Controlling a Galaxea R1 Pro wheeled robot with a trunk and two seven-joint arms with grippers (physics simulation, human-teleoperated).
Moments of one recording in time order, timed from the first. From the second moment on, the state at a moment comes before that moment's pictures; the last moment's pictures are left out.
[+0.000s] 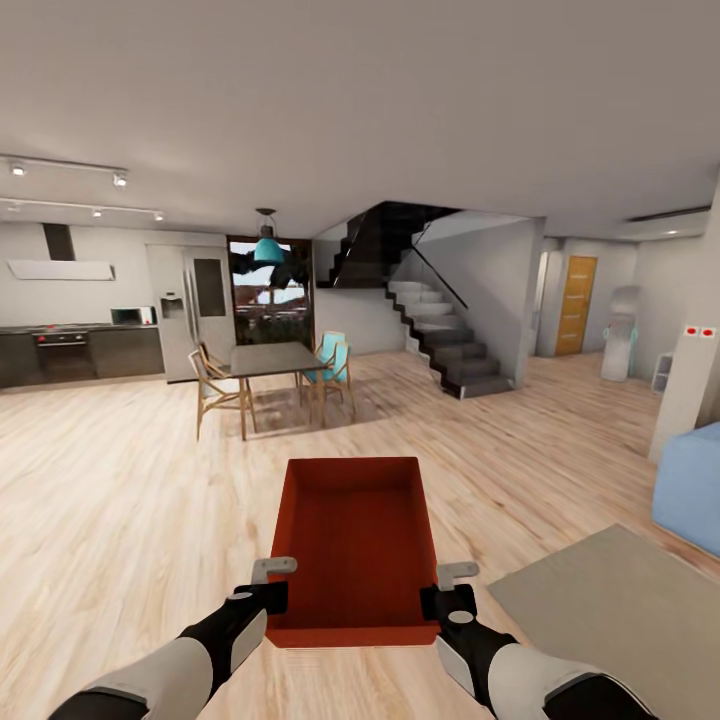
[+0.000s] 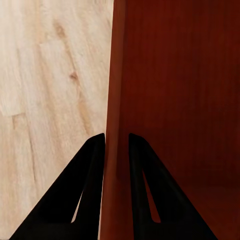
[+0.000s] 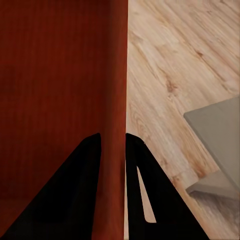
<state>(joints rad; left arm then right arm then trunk) -0.70 -0.09 -0.14 -0.15 0.19 0.06 0.16 -0.73 0.15 0.28 0.01 -0.14 -0.18 -0.26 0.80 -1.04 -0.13</state>
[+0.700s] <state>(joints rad) -0.70 -0.09 -0.14 -0.15 0.19 0.06 0.16 -0.73 0.15 0.28 0.01 -0.14 -0.17 -0.26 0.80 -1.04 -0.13</state>
